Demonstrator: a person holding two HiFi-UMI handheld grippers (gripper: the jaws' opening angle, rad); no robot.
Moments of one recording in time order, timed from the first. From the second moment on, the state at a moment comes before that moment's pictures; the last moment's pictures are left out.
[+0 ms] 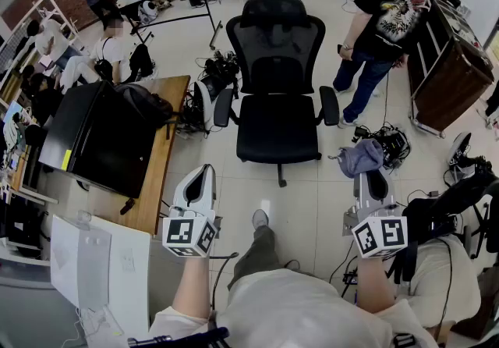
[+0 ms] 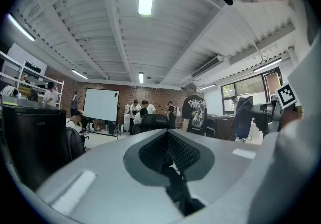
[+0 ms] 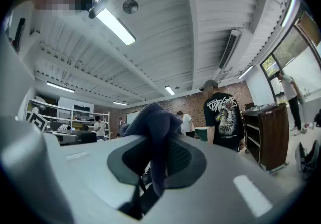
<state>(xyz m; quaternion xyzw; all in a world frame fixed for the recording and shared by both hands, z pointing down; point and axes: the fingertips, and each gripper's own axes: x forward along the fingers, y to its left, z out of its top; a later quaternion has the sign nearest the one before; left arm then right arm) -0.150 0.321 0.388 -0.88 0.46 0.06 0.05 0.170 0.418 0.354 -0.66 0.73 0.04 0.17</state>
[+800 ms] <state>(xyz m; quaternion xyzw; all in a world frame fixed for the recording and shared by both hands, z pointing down) -0.103 -0.085 0.352 -0.90 0.42 0.04 0.03 0.191 0.009 0.335 -0.70 0.70 0.01 0.14</state>
